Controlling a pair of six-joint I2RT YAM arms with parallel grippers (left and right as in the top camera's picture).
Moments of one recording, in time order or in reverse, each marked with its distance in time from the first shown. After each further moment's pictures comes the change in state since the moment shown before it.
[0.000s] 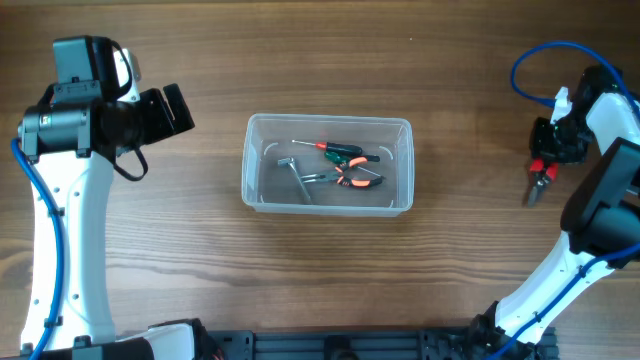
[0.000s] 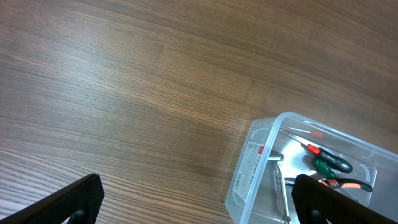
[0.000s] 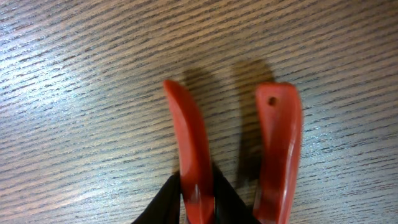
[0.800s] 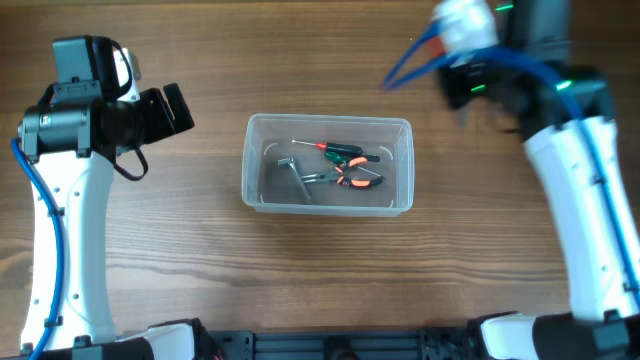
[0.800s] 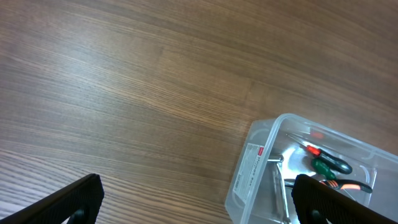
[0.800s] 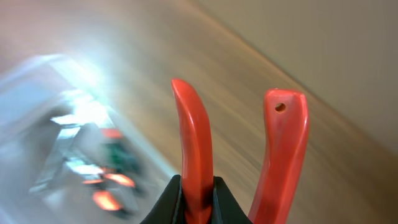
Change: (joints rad) left arm 0.000 0.000 0.000 0.005 -0.001 0.000; right arm 0.687 -0.595 0.128 -0.036 -0.213 -0.340
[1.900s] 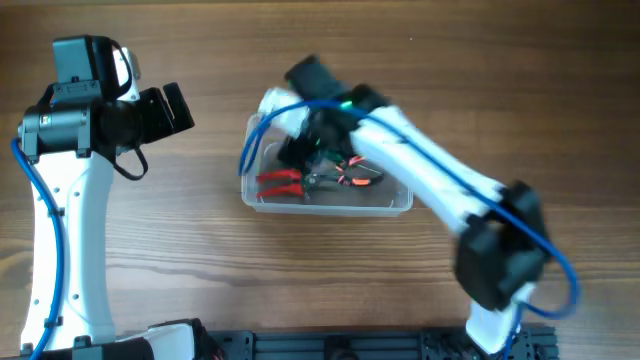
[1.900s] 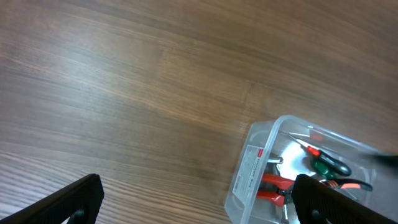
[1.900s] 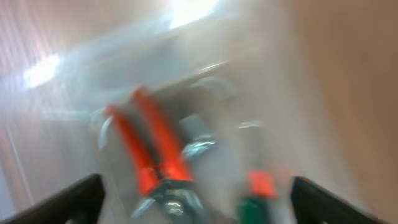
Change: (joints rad) left arm 0.000 0.000 0.000 0.007 0.000 0.000; right arm 0.396 0.385 0.011 0.128 0.023 0.064
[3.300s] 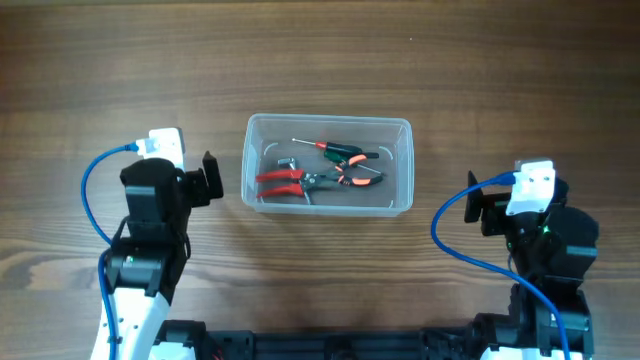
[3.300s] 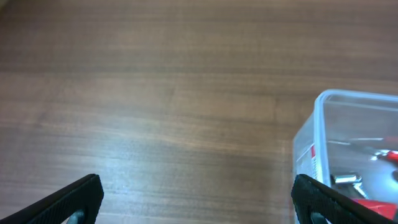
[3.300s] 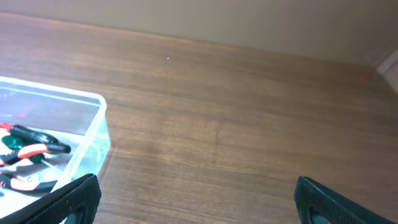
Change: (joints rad) left arm -0.180 -0.558 -0.908 0.790 -0.277 0.163; right arm -0.768 -1.419 -1.196 0.414 0.060 0.204
